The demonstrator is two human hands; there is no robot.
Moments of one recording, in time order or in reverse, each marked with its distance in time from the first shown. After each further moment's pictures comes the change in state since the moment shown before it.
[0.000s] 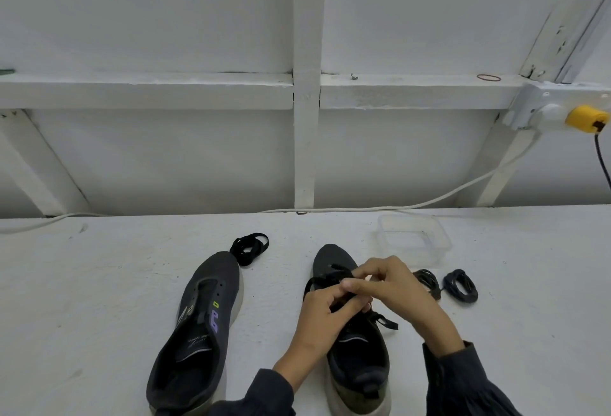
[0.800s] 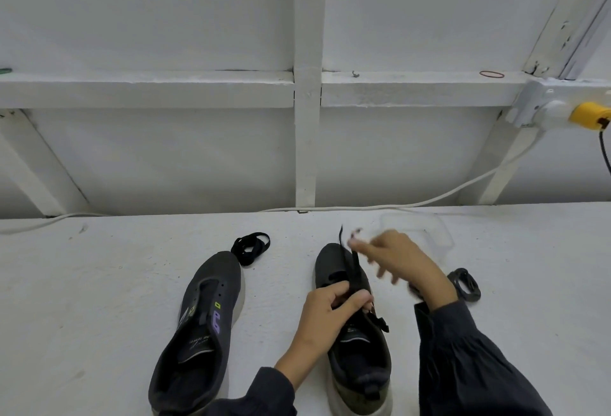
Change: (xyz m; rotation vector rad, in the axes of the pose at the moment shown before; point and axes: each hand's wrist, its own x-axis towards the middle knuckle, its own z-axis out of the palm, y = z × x) left_hand 0.003 0.000 -0.003 -0.028 -0.026 -0.036; right_hand 0.047 -0.001 -0.021 -0.383 -0.008 0.133
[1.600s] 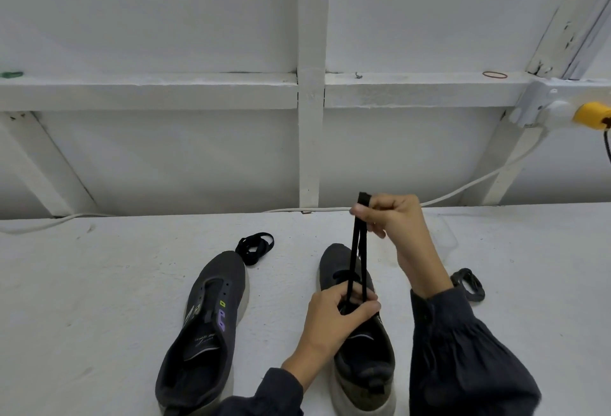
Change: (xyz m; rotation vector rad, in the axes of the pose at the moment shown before) left_hand -0.004 -0.001 0.003 0.110 0.034 0.022; right_hand -0.009 -0.046 -0.011 0.826 0.305 -0.294
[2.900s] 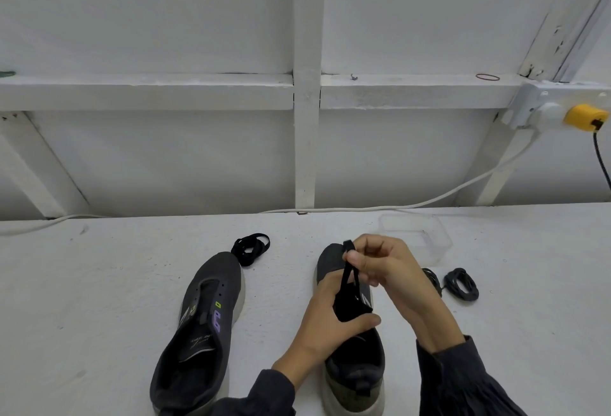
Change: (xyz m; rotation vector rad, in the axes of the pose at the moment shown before) left_hand 0.004 -0.008 -0.002 0.113 -0.036 0.055; right_hand -0.051 0.017 -0.006 0.098 -0.259 0.212
